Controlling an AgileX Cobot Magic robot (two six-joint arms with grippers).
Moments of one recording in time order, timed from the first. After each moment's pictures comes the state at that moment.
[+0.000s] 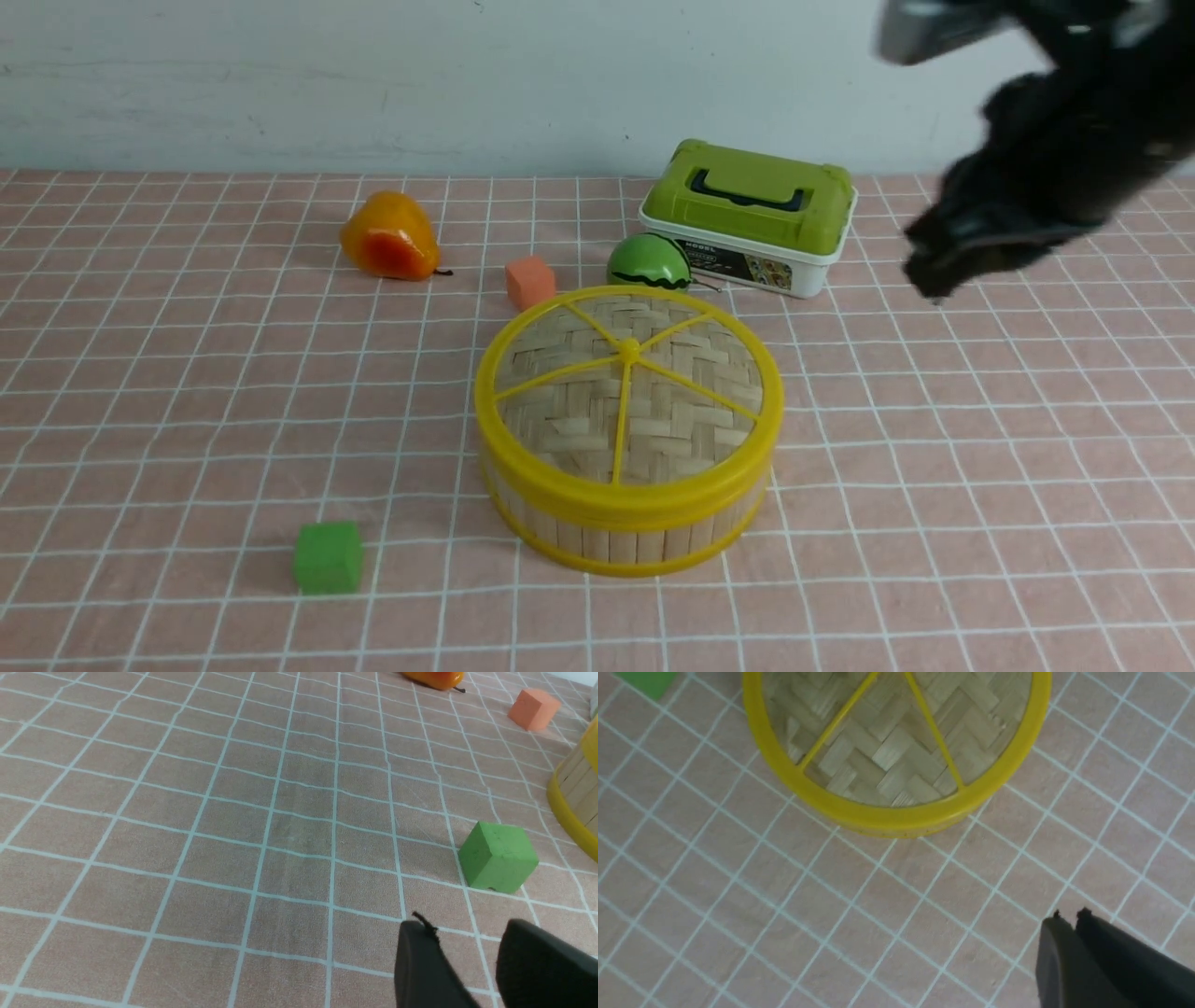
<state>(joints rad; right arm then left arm) 0.40 1.67 -1.74 0.14 1.25 -0.21 0.04 -0.01 0.03 -0.03 0.37 -0.23</state>
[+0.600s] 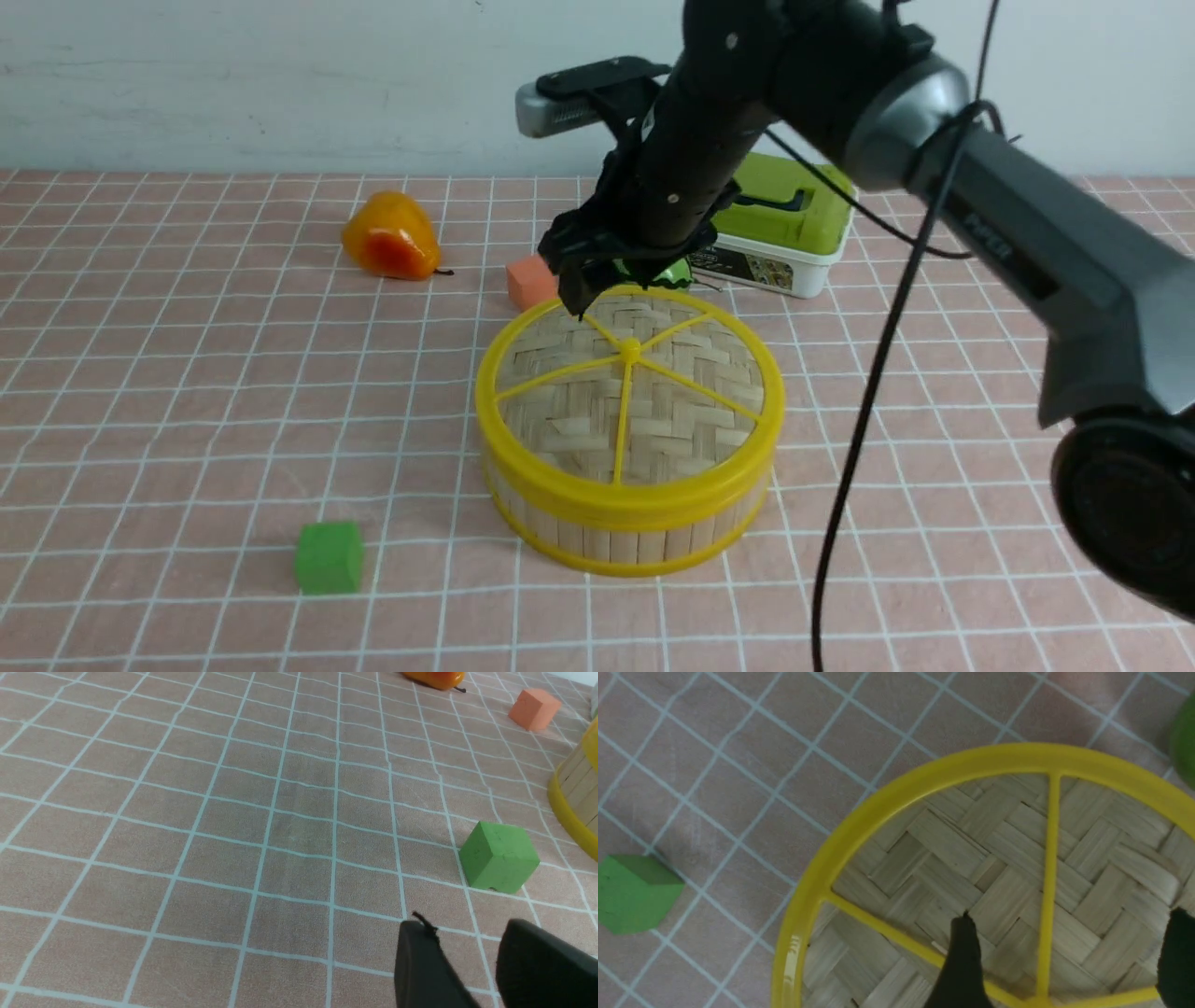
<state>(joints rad) 0.54 2.32 -2.42 0.15 1.25 -0.04 0.04 -0.01 0.03 -0.03 0.37 -0.23</state>
